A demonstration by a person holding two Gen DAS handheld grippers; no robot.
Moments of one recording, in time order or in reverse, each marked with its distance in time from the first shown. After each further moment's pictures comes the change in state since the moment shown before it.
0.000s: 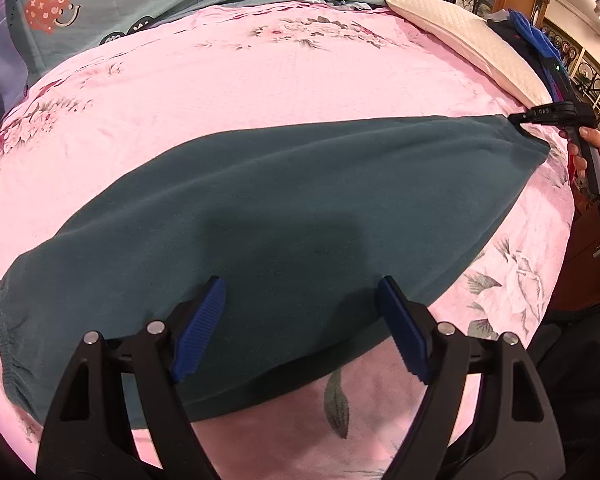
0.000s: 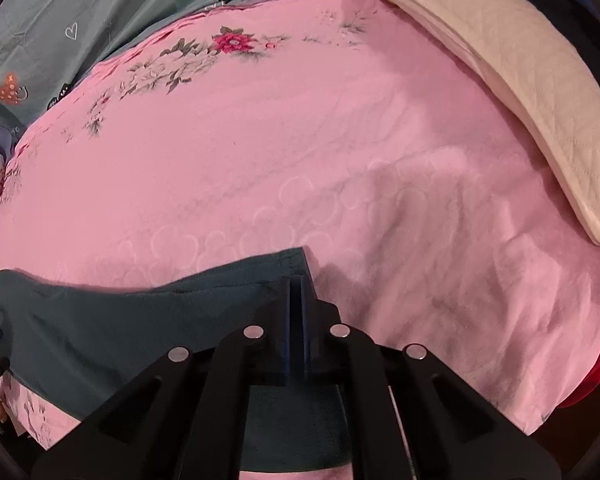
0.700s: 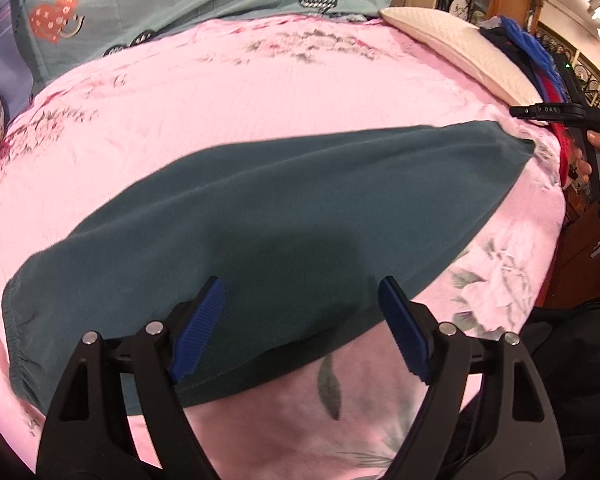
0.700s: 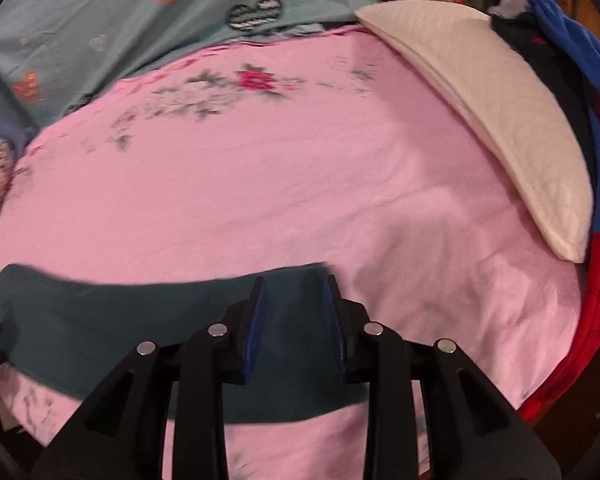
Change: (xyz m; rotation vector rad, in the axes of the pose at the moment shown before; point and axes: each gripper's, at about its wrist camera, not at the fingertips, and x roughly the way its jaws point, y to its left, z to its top) left arm -0.021 -0.008 -0.006 0.017 -0.060 -0.007; right arm -0.050 0.057 -0.036 -0.155 -0.099 0.065
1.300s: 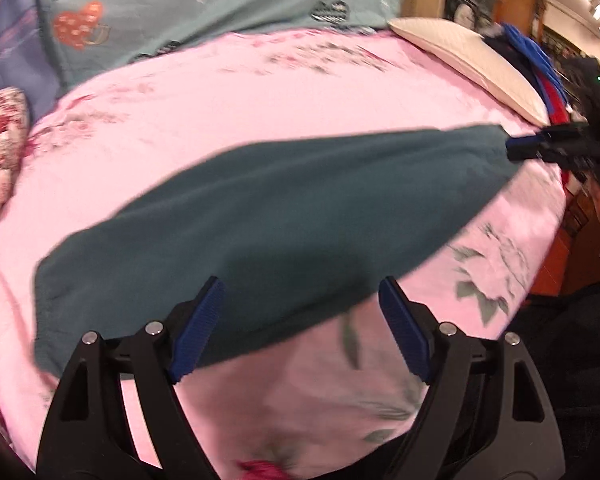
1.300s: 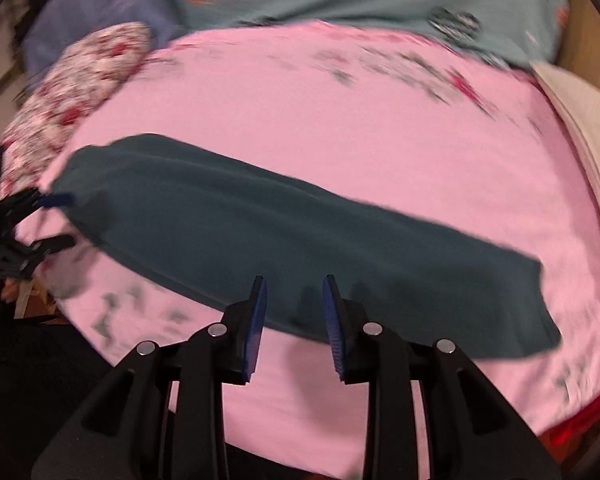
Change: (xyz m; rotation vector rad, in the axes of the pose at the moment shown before) left arm -0.033 0.019 -0.023 -0.038 -0.044 0.089; right arm -0.009 0.184 -0.044 -0.383 0.060 0.267
